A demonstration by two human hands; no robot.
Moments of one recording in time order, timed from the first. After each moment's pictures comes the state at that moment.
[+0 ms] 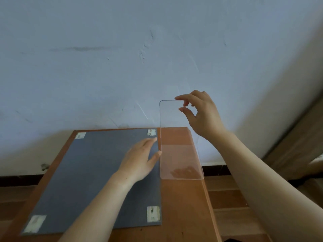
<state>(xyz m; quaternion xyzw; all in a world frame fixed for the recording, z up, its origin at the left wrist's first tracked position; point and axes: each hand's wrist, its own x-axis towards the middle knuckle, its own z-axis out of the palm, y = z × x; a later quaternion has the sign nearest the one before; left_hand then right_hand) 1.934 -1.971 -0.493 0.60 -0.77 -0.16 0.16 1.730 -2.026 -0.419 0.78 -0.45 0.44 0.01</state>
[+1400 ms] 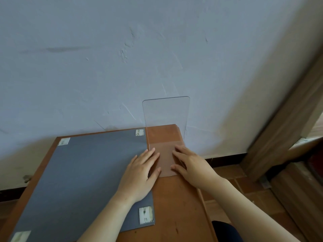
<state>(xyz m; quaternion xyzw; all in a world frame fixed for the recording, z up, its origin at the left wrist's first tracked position) 1.919 -1.951 -0.536 0.53 -0.82 -0.13 0.16 1.721 -1.948 -0.513 0.78 -0.58 0.15 -0.16</state>
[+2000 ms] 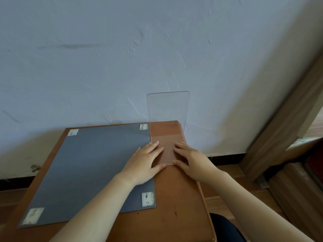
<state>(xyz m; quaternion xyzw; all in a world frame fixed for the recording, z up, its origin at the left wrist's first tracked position) 1.920 -1.953 -0.518 0.51 -0.84 -0.15 0.07 1.717 -1.938 -0.515 0.80 -0.55 0.15 -0.18</state>
